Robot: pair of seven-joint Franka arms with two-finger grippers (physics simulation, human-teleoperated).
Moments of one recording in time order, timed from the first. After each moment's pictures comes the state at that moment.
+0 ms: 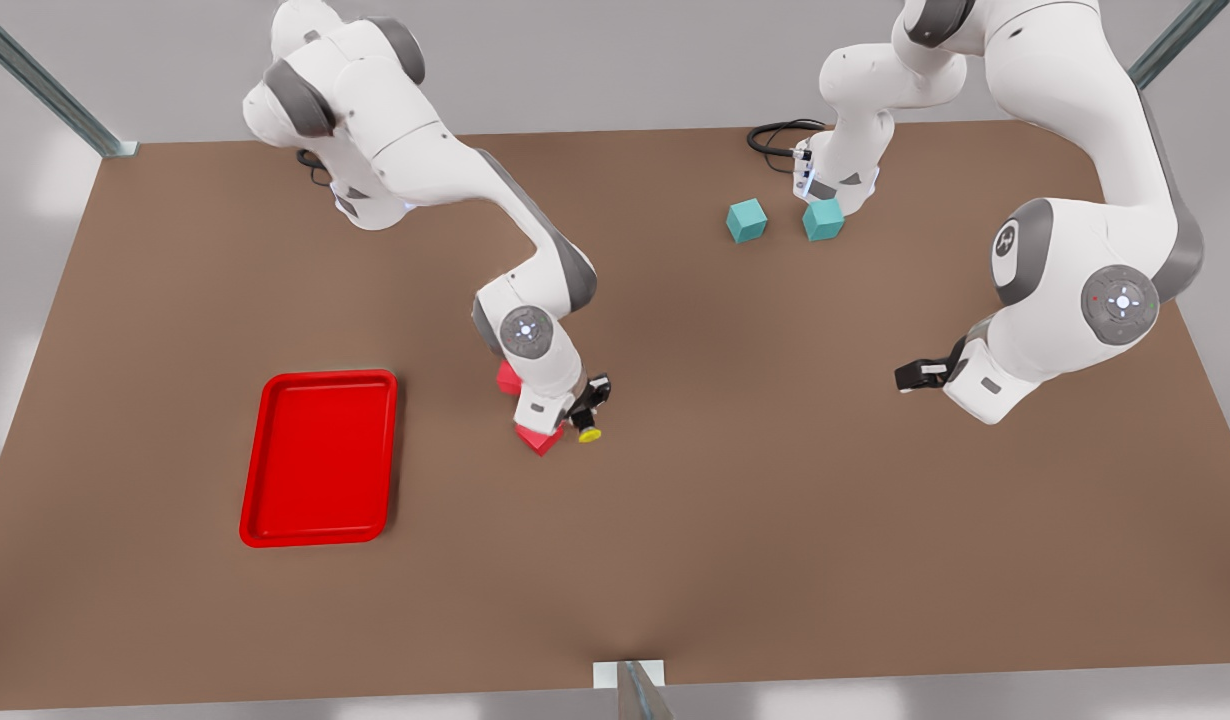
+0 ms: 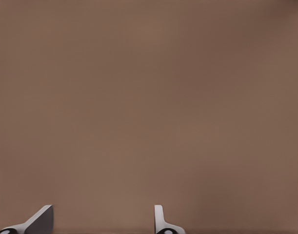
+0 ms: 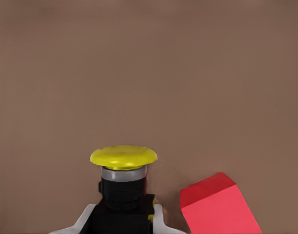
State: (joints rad) left arm -0.01 0.31 -0.15 -1.38 0.02 1.55 -0.21; right arm 0.80 0.70 -0.15 -1.41 0.27 2.24 0.21
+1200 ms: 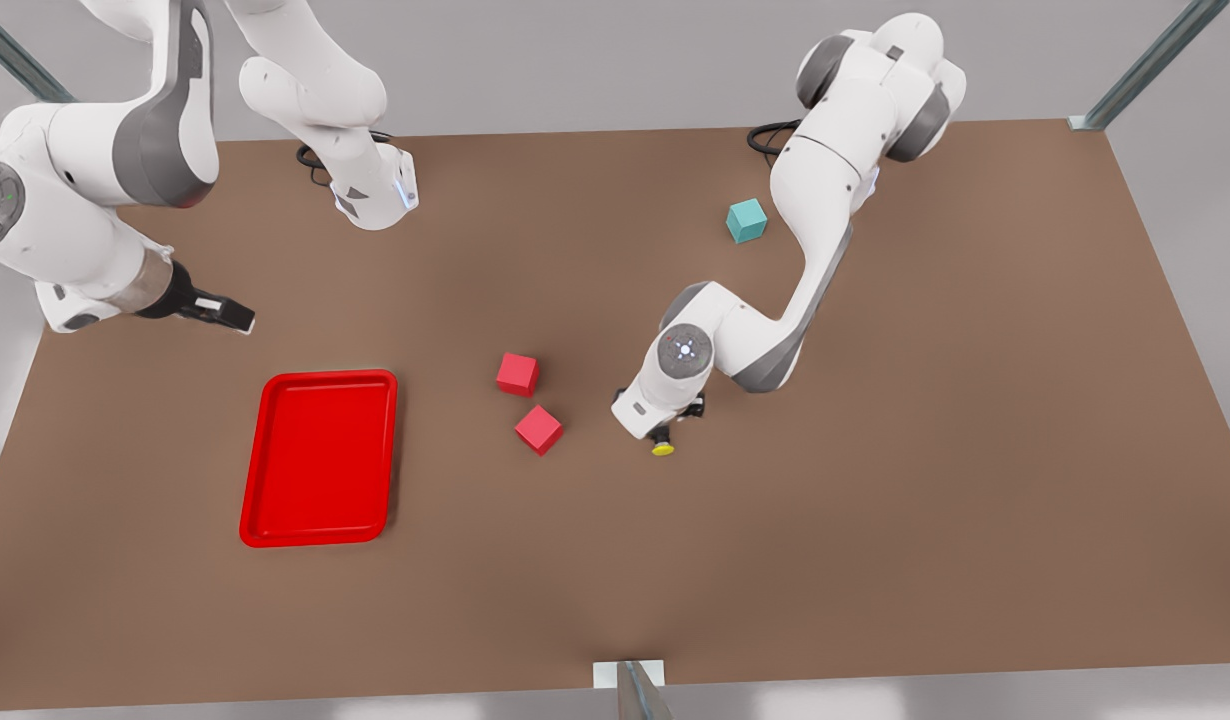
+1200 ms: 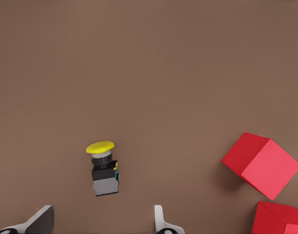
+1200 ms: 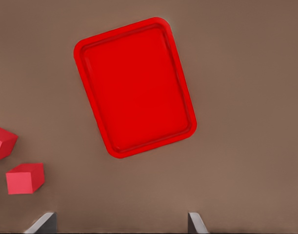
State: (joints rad) left arm -0.53 0.75 -0.17 -1.32 0.03 2.04 -0.61; right arm -0.14 -0.04 0.16 -1.69 0.00 1.49 0.25
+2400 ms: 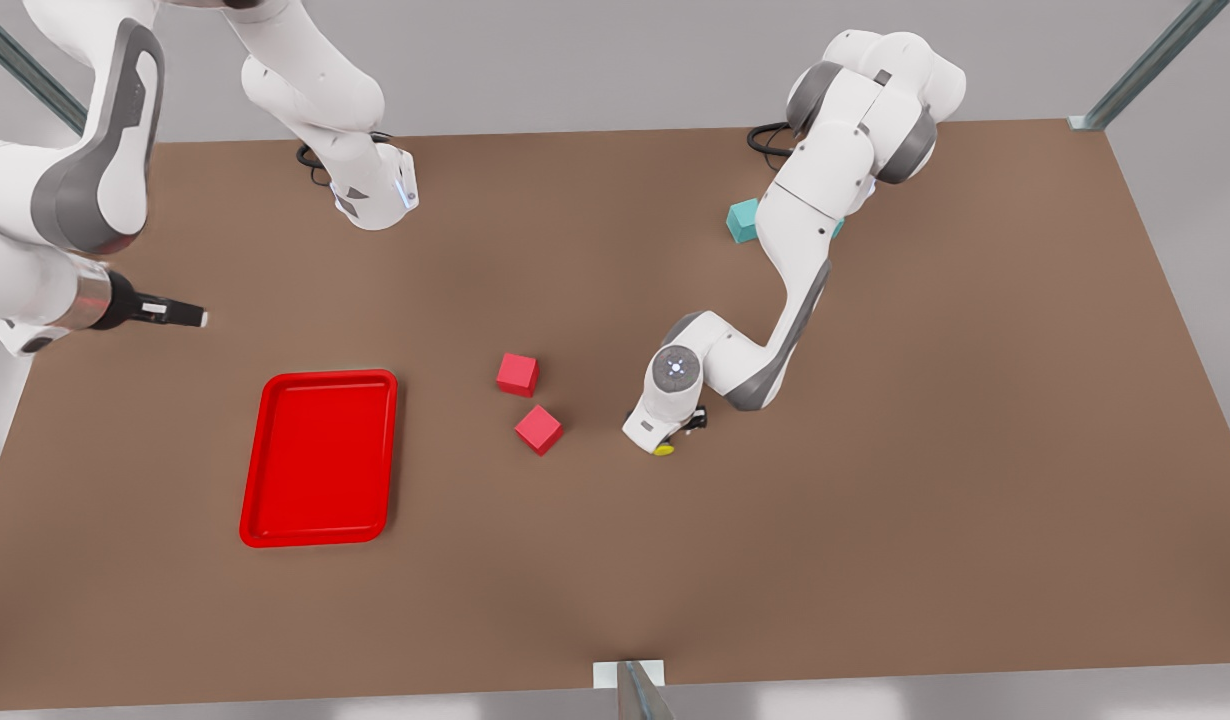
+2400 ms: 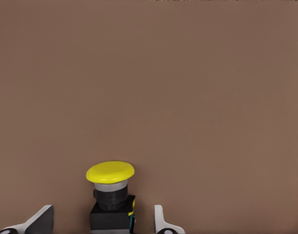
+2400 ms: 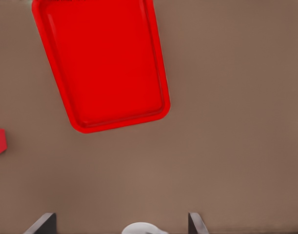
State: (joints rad) left arm -0.53 0.84 -0.15 -1.46 0.17 2.28 -0.79; right arm -0.36 0.03 0.16 -1.68 -0.01 1.40 0.00
